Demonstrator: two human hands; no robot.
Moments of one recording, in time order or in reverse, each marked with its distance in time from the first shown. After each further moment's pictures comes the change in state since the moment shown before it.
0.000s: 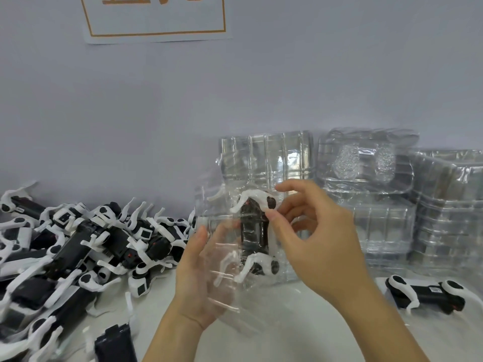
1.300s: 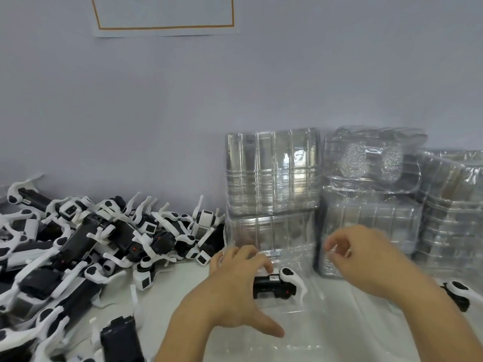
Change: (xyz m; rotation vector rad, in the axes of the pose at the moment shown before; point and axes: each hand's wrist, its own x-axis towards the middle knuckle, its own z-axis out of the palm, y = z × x) left_hand 0.005 -0.006 -0.005 1.813 -0.232 -0.163; right_hand -0.001 0.059 -0.059 -0.674 -0.476 0.464
